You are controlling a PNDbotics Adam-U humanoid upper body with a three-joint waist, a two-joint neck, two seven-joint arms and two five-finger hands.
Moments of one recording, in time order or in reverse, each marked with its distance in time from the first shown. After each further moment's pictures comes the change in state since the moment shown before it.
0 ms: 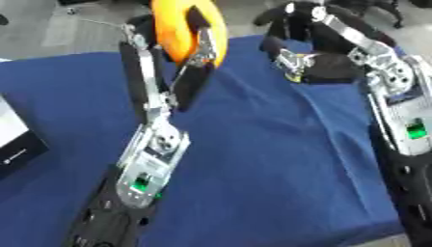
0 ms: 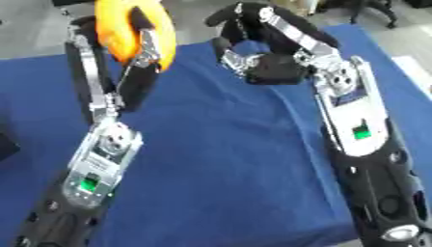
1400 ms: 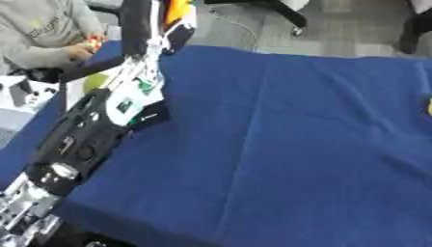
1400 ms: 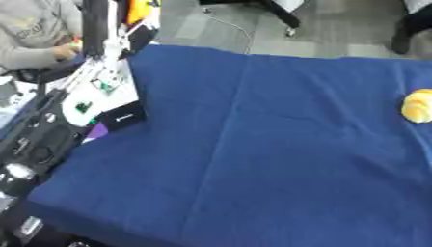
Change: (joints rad) left arm 0.143 0.605 0.277 0.272 -0.154 0.301 -0.121; right arm 0.230 -0.066 -0.308 0.007 0.033 0.019 -0.259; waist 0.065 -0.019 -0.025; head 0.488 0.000
